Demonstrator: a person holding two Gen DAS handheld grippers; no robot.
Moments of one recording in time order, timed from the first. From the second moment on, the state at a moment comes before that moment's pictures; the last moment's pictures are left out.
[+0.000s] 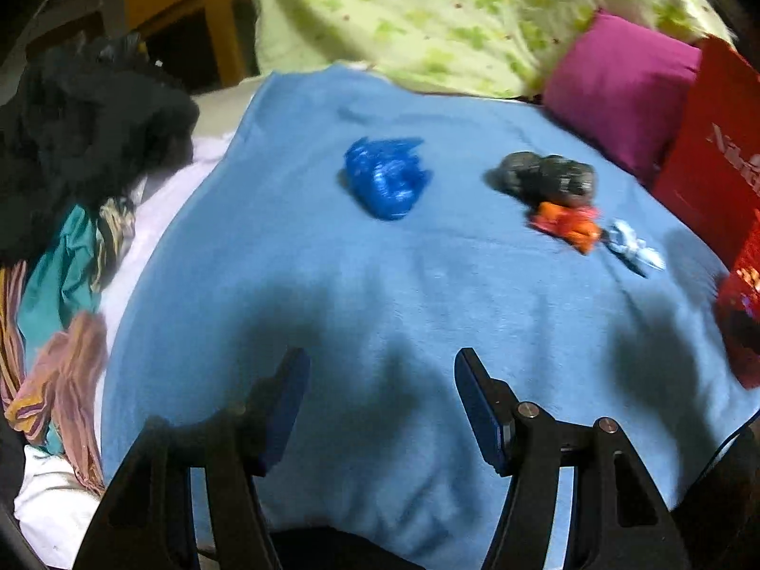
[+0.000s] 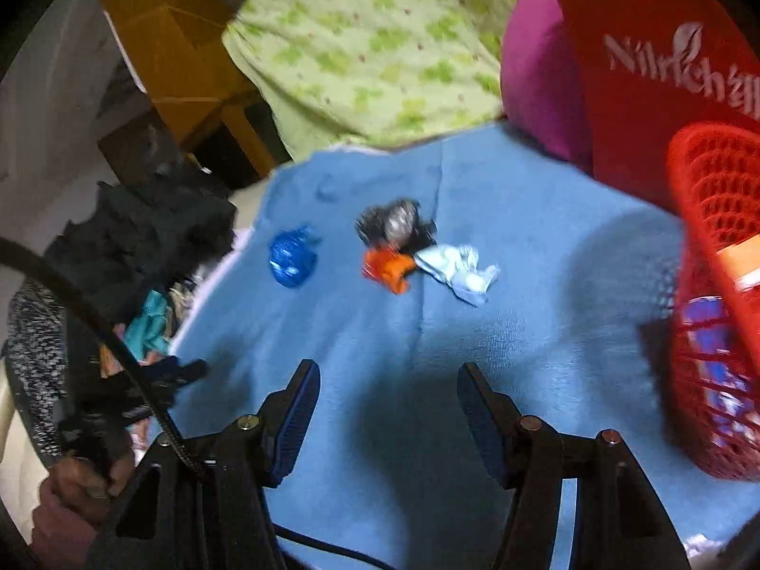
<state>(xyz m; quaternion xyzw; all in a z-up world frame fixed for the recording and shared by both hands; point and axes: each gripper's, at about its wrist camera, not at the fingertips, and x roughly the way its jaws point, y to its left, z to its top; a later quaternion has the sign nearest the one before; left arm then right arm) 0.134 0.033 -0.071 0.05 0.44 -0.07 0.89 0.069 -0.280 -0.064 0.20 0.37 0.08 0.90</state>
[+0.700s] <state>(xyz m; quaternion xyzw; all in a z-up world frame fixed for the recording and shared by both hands) 0.336 -0.004 -0.088 0.01 0.49 -0.07 0.87 0.210 -0.322 -0.129 0.21 0.41 0.05 0.89</state>
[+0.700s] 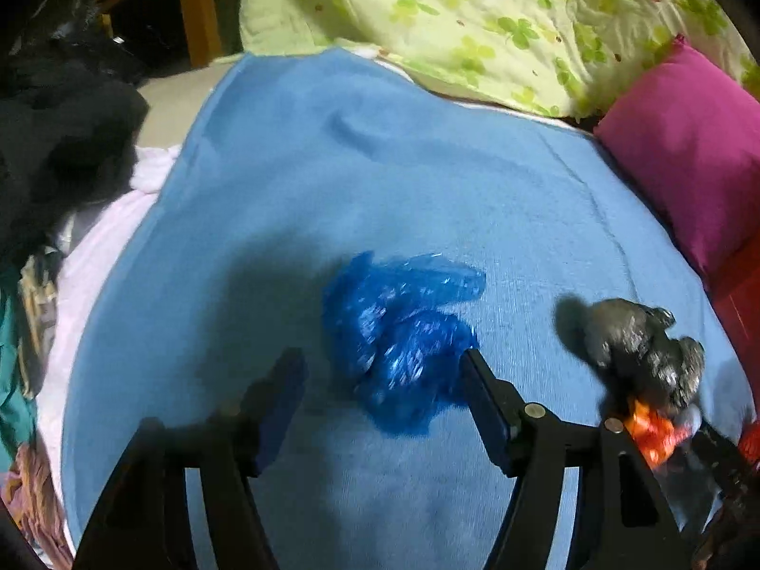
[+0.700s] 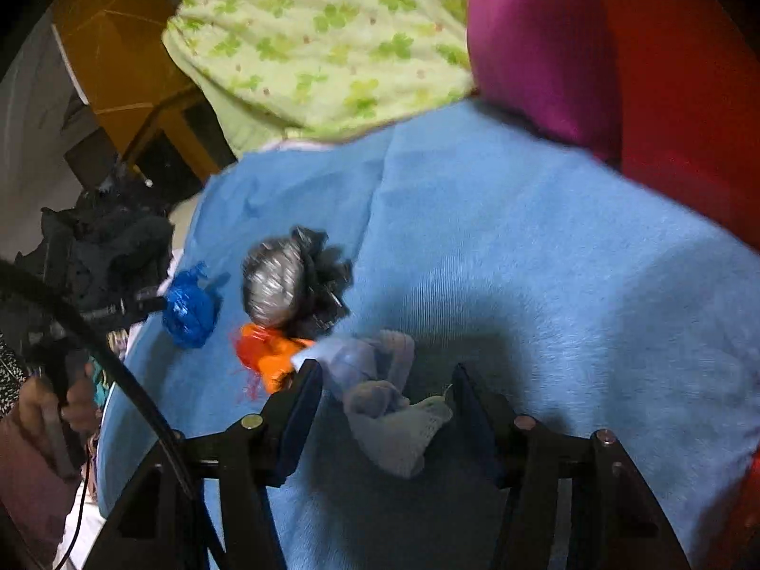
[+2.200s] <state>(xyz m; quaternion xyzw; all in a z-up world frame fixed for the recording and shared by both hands) 0.015 -0.039 0.061 0.10 0.29 -0.08 0.95 -0.035 -0.256 0.013 0.17 0.28 0.11 0.94</state>
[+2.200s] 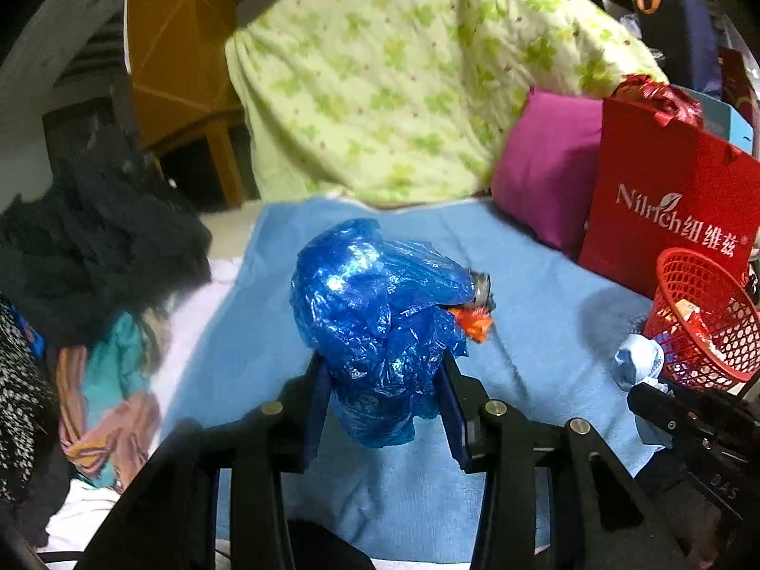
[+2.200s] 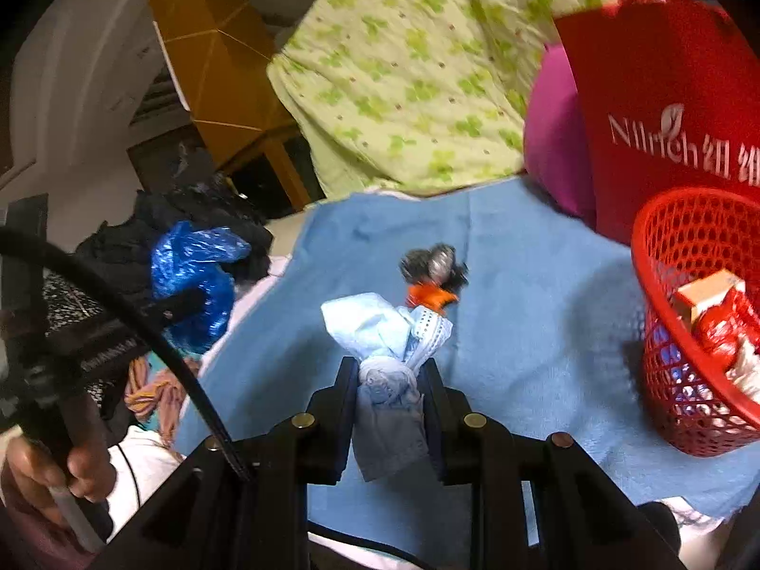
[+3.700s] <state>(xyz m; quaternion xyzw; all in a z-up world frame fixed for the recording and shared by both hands) -0.054 -0.092 0.094 0.16 0.23 -0.10 0.96 -0.108 -0.284 0.068 0.19 0.18 0.08 0.96</state>
